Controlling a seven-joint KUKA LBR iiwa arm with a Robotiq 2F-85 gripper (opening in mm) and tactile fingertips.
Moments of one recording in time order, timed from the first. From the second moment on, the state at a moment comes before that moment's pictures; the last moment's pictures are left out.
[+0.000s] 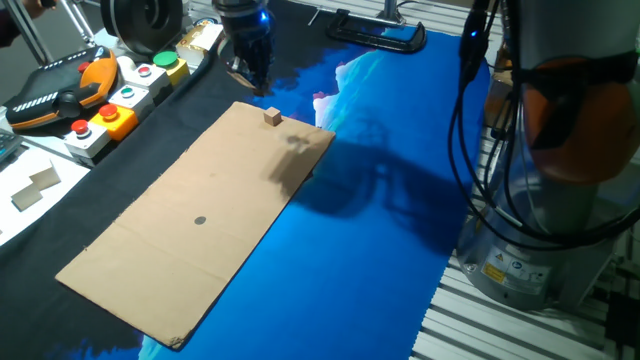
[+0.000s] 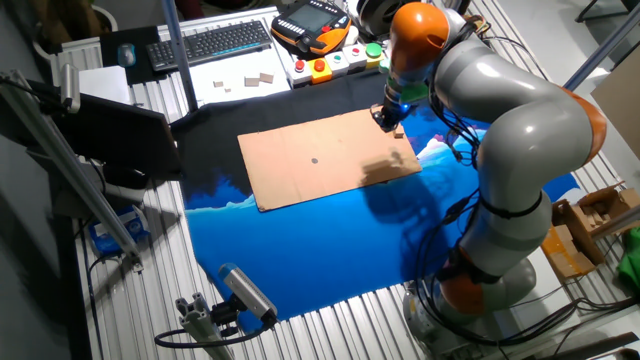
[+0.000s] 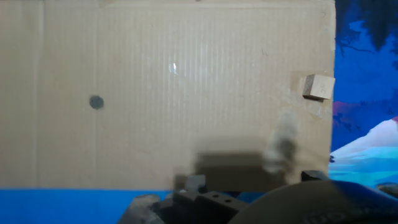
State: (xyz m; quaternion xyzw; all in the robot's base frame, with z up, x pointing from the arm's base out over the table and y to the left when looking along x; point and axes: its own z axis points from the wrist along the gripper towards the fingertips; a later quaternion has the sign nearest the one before) arm 0.522 -0.009 0.220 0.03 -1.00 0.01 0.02
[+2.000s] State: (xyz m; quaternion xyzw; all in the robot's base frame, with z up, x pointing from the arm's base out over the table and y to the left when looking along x) arm 0.562 -0.103 0.138 -0.04 -1.00 0.02 0.00
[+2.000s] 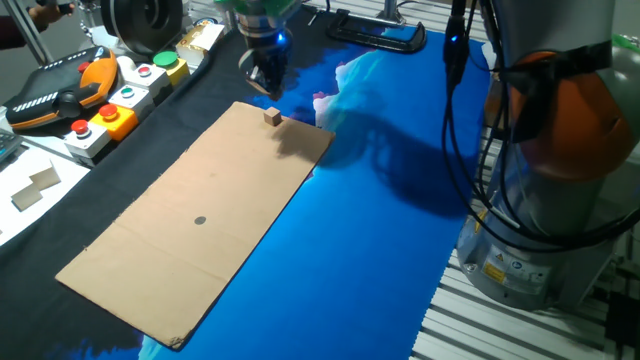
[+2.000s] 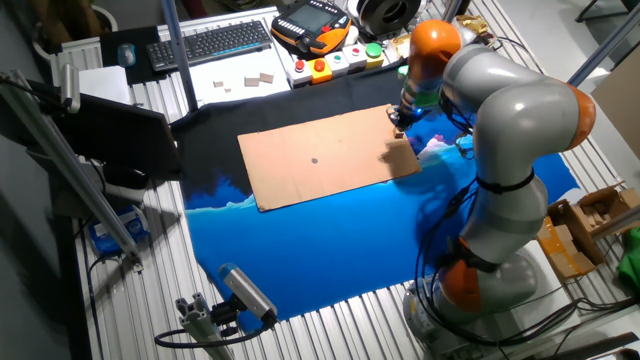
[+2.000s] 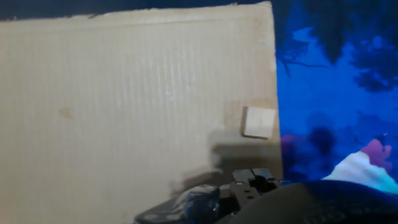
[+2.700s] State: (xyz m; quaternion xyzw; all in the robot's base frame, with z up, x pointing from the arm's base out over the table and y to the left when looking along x) arm 0.571 -0.110 0.124 -0.02 -1.00 0.01 0.00
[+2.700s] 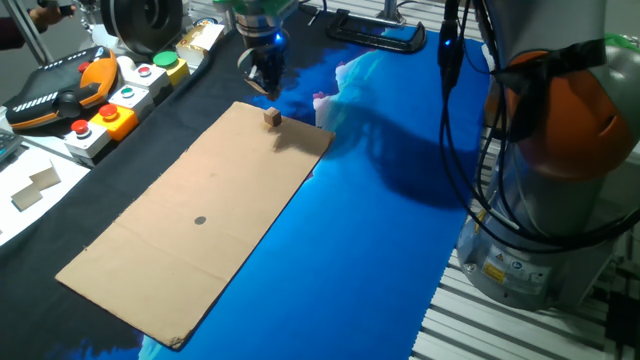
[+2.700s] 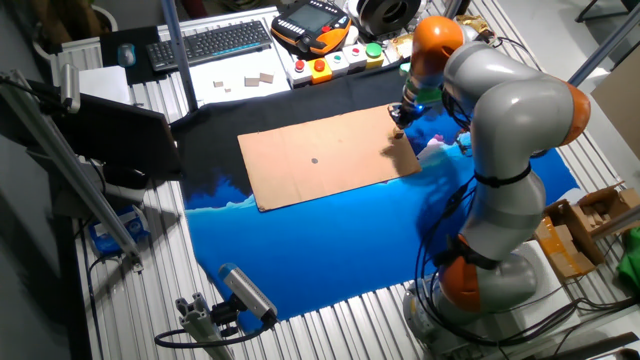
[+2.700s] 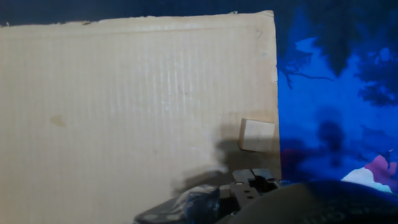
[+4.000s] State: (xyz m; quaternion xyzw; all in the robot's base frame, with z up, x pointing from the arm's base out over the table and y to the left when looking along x) arm 0.576 -0.111 0.117 -0.04 -1.00 0.02 -0.02
